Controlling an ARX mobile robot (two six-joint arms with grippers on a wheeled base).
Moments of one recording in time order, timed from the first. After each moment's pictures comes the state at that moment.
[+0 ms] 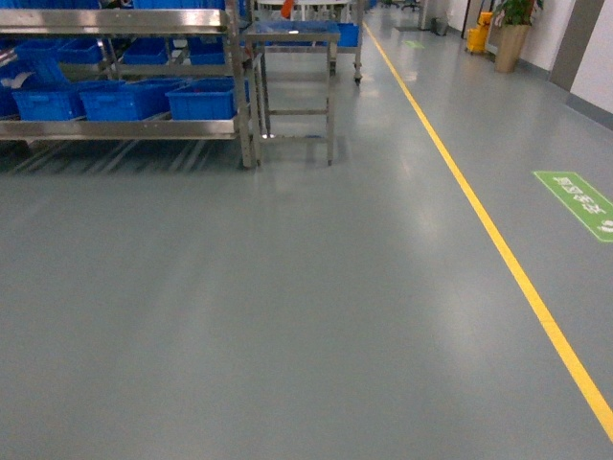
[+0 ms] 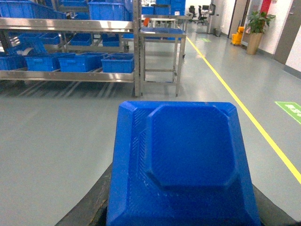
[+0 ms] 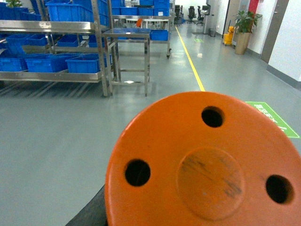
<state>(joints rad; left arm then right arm) 0.00 0.01 0.02 -0.01 0.00 0.00 0.00 0.00 0.01 -0.01 0.00 0.00</state>
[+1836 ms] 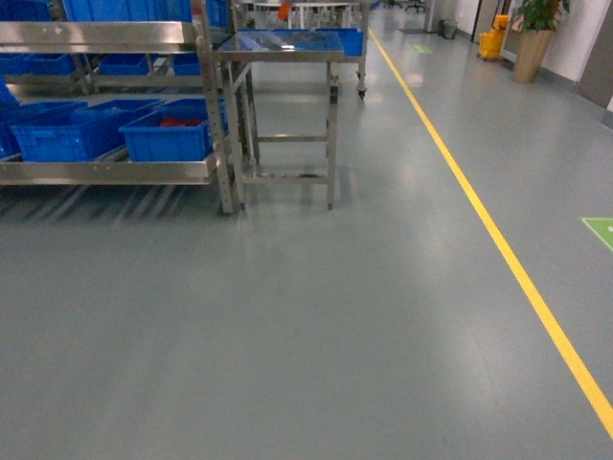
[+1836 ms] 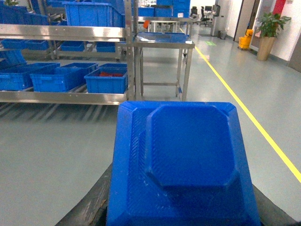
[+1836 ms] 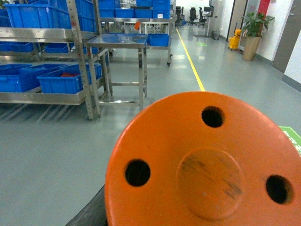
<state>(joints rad) 0.00 0.01 0.02 0.00 0.00 0.00 0.00 0.00 0.01 0.00 0.00 0.00</state>
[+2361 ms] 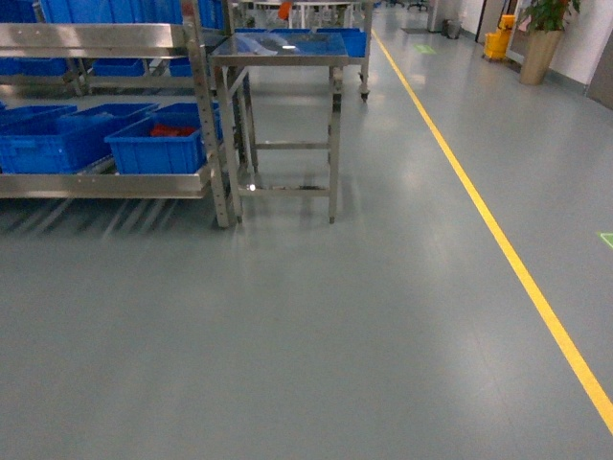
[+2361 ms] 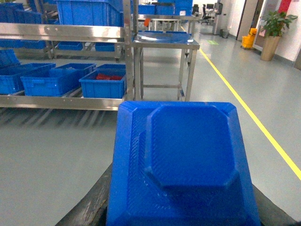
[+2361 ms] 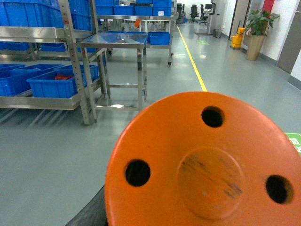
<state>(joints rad) 0.00 0.01 0.02 -0.01 0.00 0.00 0.00 0.00 0.01 -0.01 0.00 0.00</state>
